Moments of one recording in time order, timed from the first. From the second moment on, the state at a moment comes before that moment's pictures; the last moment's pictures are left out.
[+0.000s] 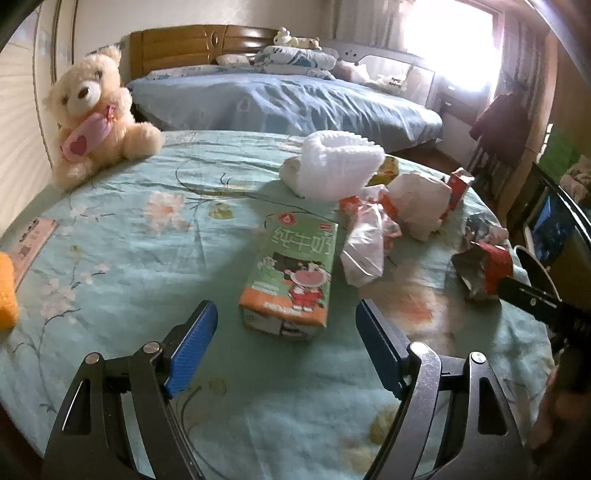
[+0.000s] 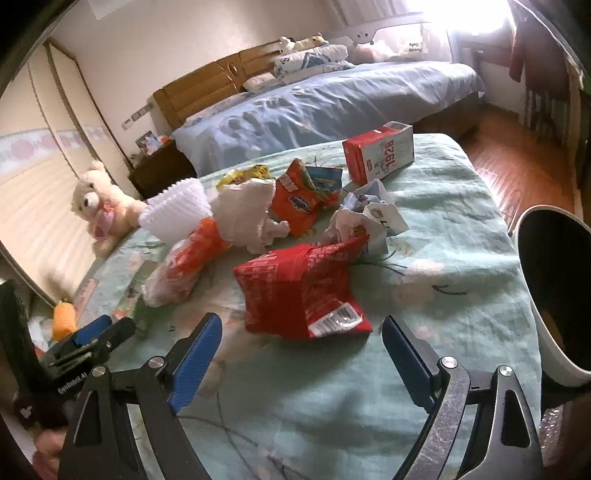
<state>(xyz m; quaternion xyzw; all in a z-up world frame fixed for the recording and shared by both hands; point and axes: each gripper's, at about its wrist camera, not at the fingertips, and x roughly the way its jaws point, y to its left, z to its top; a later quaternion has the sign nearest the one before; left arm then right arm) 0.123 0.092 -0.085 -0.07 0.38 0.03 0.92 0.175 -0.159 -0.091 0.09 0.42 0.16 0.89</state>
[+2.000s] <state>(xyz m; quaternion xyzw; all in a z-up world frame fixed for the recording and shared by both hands) 0.102 -0.091 -0.052 0.00 0.35 -0.17 0.92 0.115 -0.307 -0.064 0.15 0.39 0.07 0.91</state>
